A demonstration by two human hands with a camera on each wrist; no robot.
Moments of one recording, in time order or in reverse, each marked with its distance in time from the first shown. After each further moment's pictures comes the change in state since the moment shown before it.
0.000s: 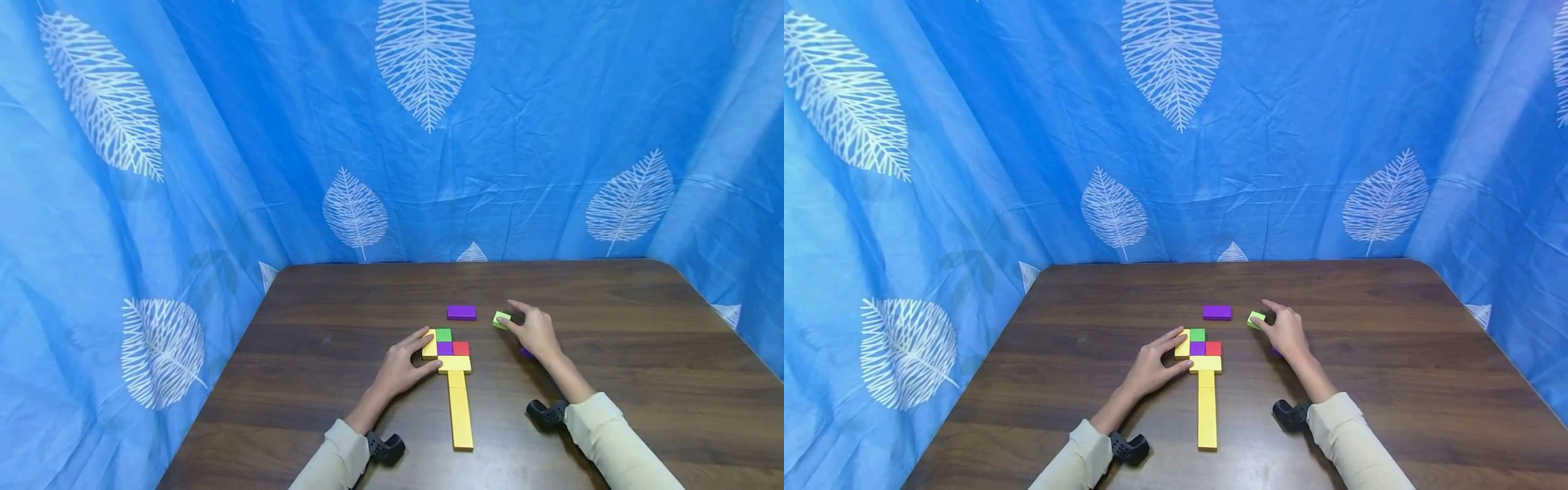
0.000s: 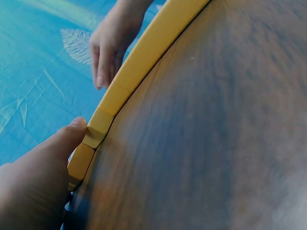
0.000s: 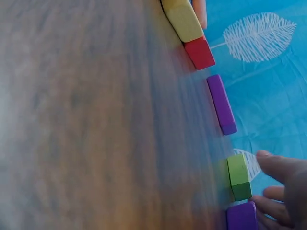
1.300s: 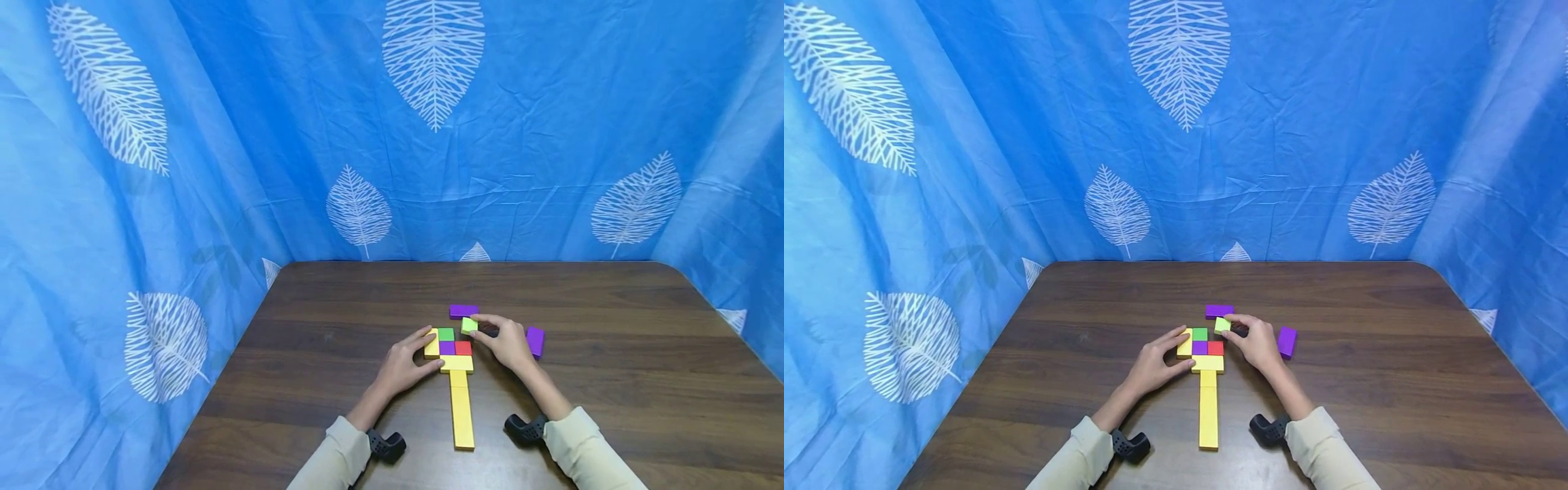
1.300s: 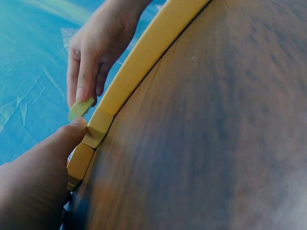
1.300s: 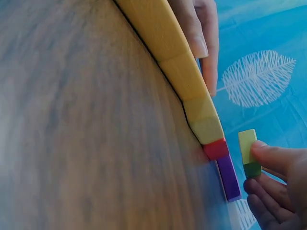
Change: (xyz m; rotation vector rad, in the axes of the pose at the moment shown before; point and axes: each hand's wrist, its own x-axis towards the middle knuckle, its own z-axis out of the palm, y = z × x) left_hand 0.001 -0.001 0.001 0.036 -0.011 -0.024; right_hand -0.014 -0.048 0.030 0.141 -0.083 -0.031
